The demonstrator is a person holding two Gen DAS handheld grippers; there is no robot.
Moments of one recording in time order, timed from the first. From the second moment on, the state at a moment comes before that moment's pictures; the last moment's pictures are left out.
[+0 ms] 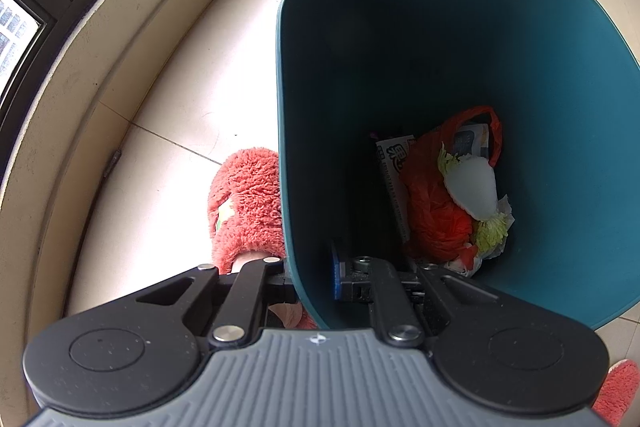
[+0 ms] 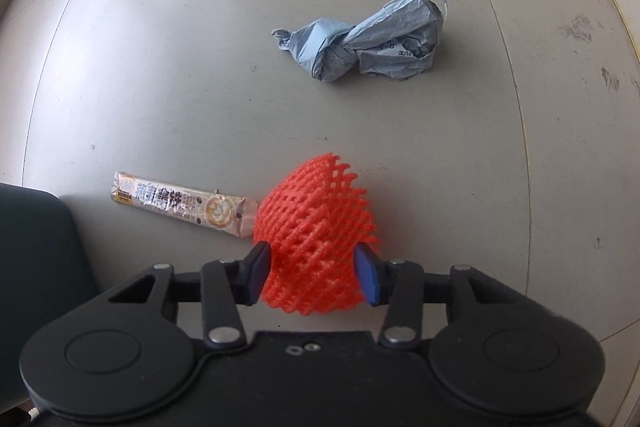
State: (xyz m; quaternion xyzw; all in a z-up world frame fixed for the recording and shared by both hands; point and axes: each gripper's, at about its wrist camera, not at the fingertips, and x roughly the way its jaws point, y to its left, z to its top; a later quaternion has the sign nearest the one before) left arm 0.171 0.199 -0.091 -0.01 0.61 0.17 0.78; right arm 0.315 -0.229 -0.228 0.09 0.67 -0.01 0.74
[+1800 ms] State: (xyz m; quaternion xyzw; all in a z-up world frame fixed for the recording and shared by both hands) left arm 0.167 0.219 -0.076 -0.05 0.60 0.15 0.78; right arm 0.265 0.079 -0.007 -0.15 0.53 0.40 0.73
